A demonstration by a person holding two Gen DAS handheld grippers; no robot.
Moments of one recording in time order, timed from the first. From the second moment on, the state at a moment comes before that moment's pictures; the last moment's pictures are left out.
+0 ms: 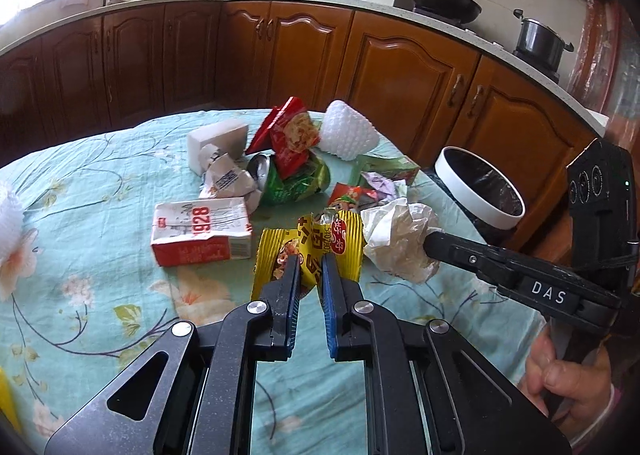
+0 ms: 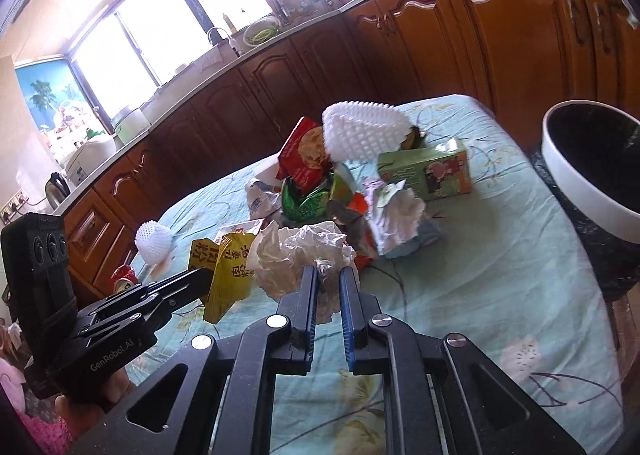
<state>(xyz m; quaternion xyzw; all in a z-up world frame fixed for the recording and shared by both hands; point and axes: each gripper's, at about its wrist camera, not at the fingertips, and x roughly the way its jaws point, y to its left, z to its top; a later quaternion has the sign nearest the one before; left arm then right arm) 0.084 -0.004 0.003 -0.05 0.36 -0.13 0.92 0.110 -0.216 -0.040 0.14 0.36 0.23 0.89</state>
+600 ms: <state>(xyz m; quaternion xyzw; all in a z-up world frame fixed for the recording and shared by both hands) 0.115 -0.112 0.013 -0.01 0.36 -0.22 0.91 0.104 -0.340 -0.035 0.19 0.33 0.11 0.92</state>
